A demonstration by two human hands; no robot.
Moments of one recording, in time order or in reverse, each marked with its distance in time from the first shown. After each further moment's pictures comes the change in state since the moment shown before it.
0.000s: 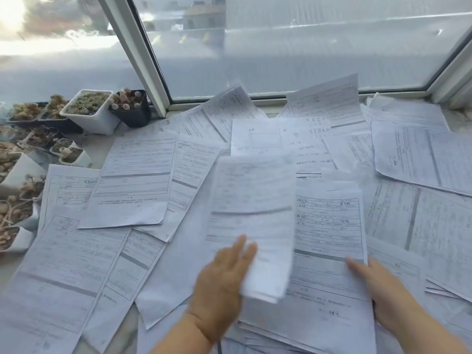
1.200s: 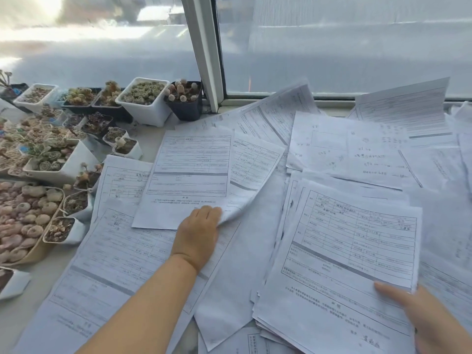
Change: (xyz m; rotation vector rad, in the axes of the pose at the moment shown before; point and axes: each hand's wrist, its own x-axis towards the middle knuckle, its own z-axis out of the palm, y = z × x) left_hand 0.015 -0.197 -0.049 0.220 0.083 -0.327; right_hand 0.012 0.005 0.095 -0.147 0.072 0.012
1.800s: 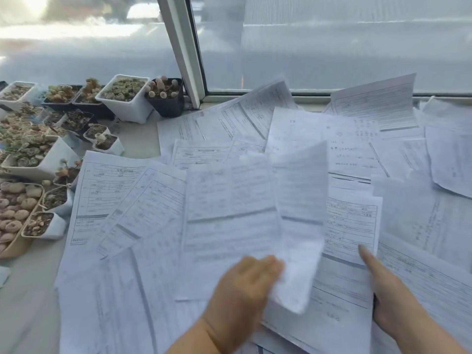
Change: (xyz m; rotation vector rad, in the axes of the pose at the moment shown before) left_hand -0.078 0.128 0.000 -0.276 0.153 0.499; right_hand -0.001 -0.001 -0.004 0.254 -0.120 0.037
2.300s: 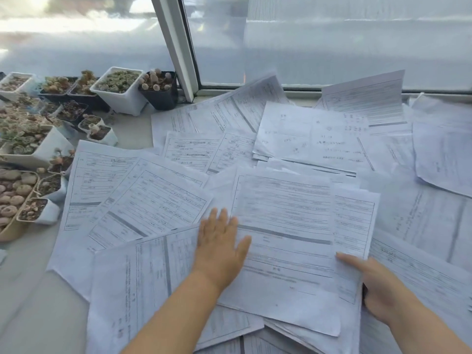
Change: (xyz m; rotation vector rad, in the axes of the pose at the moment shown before) left_hand 0.021 -0.022 0.032 0.224 -0.392 -0.677; right_hand 0.007 -0.006 -0.037 -0.083 -0.112 0.050
